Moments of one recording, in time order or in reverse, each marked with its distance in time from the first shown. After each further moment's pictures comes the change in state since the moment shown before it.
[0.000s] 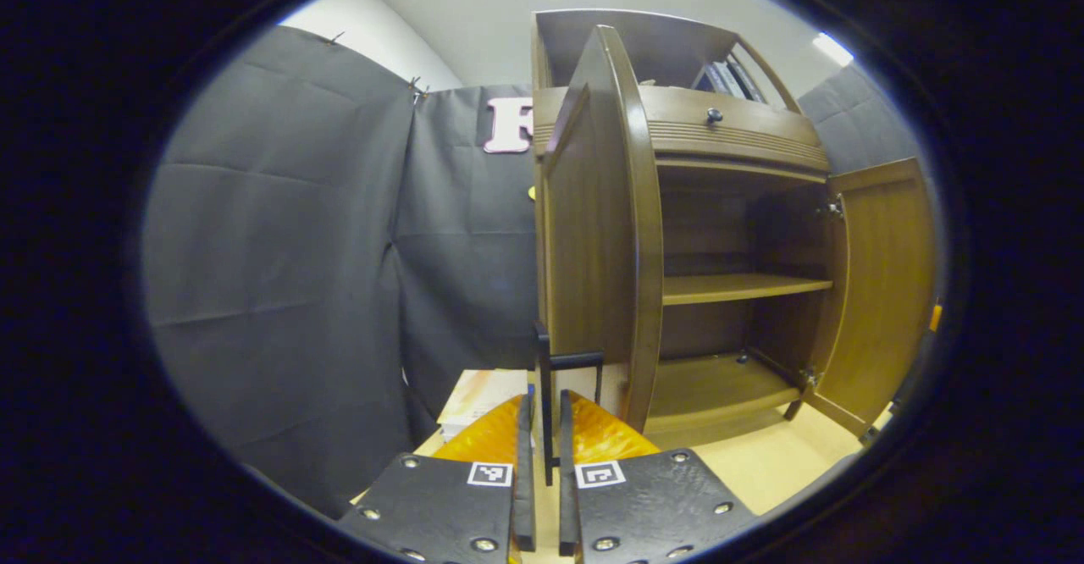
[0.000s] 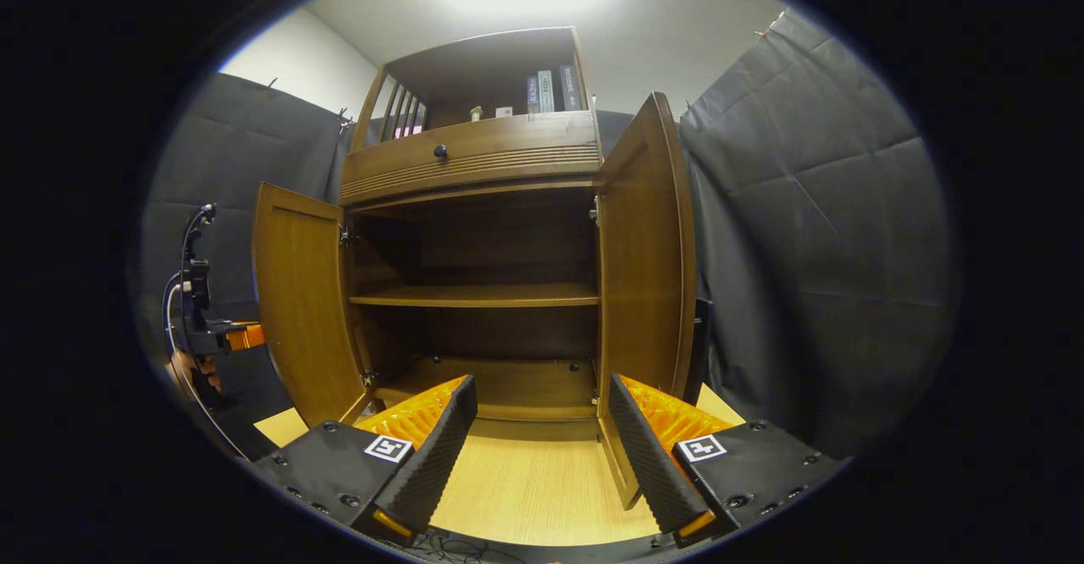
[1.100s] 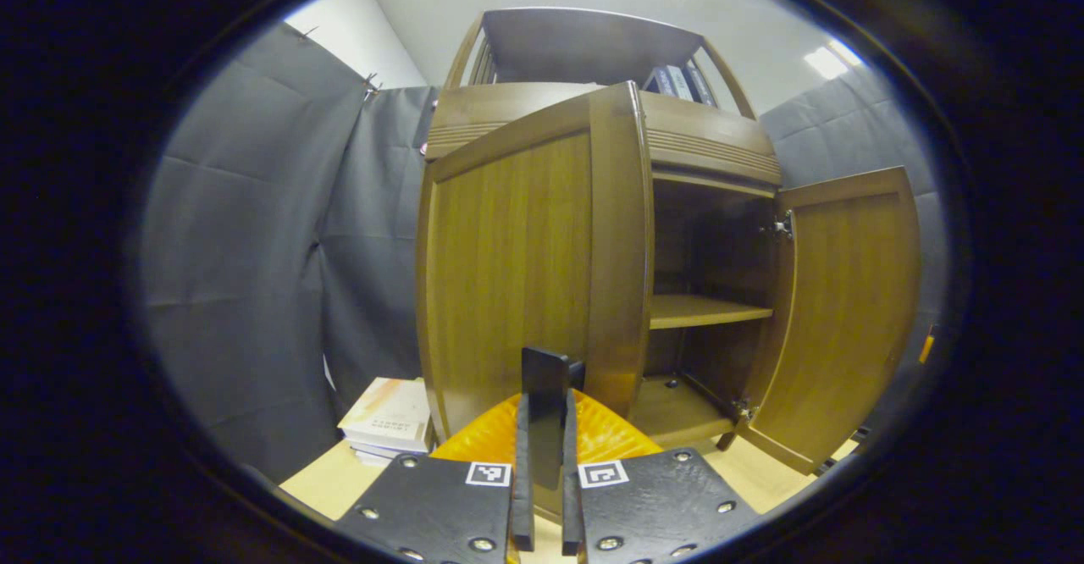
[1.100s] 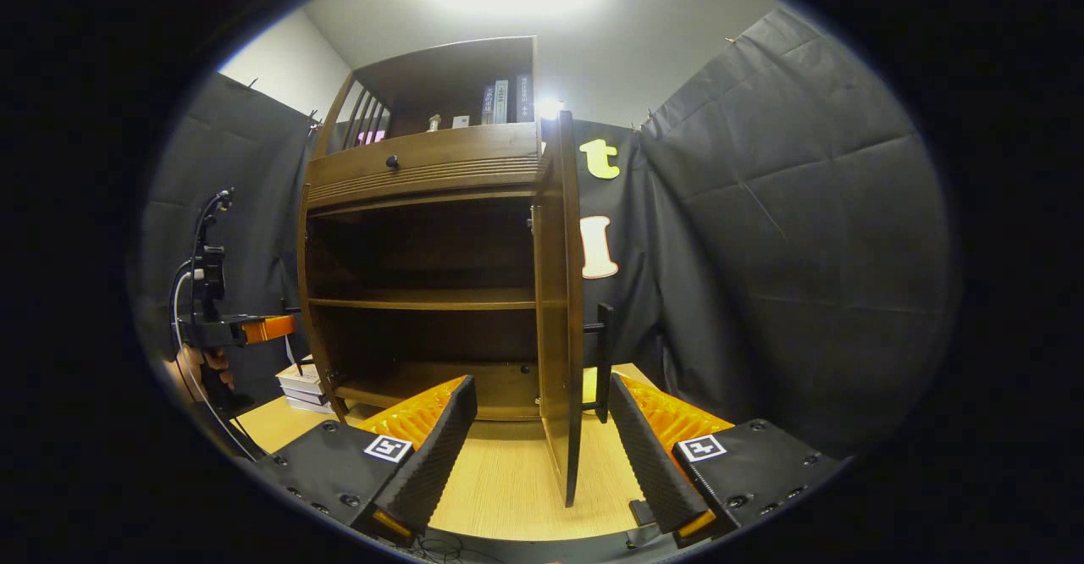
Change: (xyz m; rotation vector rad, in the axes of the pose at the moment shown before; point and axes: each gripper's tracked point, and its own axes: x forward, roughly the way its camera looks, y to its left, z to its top) left arm 0.030 -0.135 0.026 -0.058 -0.028 -0.190; right arm -0.029 -0.062 0.008 -0.005 -0.023 -0.124
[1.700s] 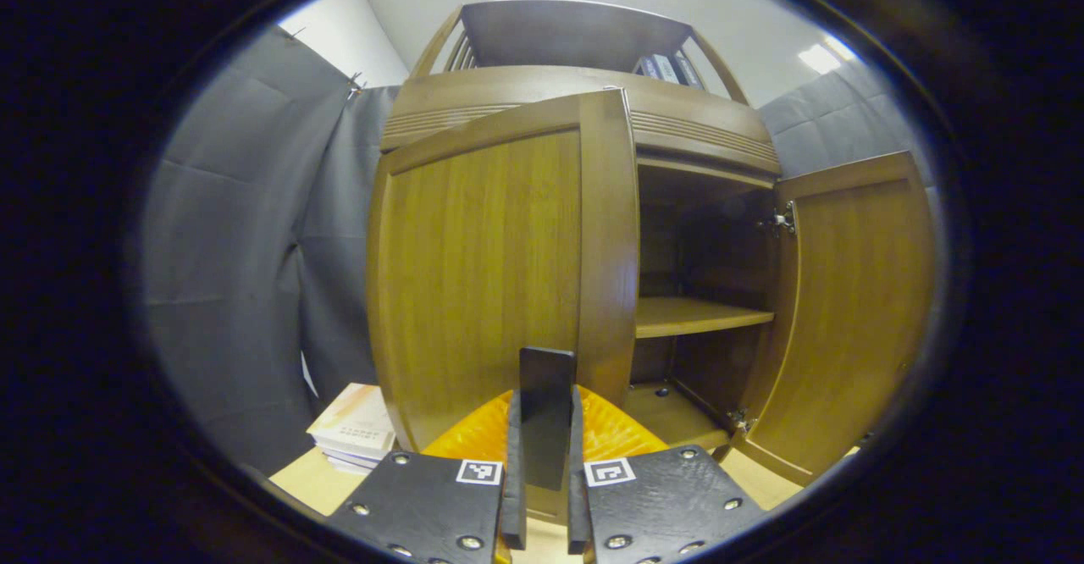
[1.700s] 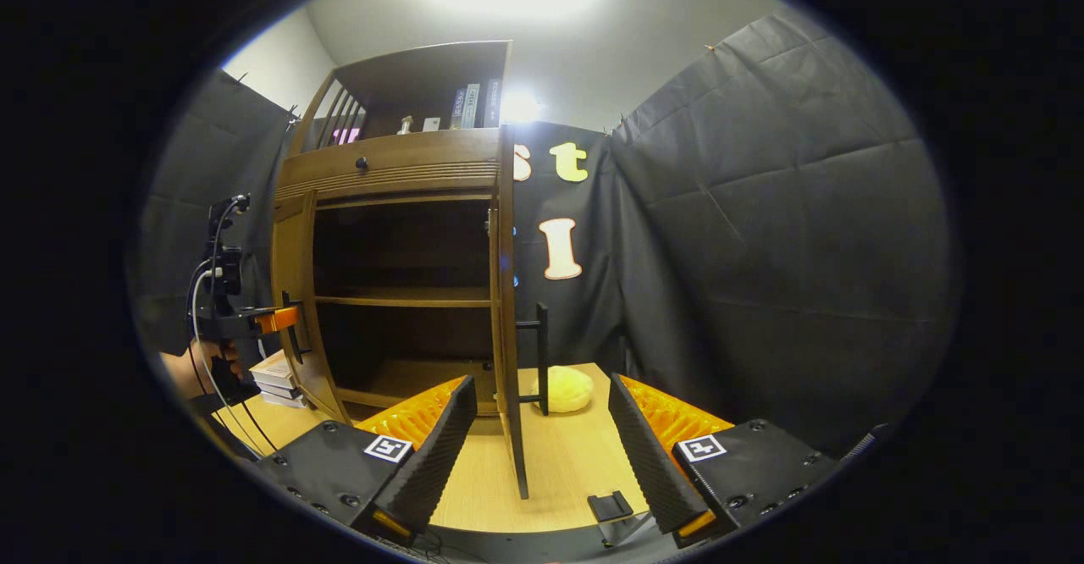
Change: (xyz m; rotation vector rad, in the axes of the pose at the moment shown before) left arm 0.047 -0.038 -0.001 0.005 -0.008 -0.019; right arm -0.025 -0.044 0.001 -0.015 -0.001 -0.106
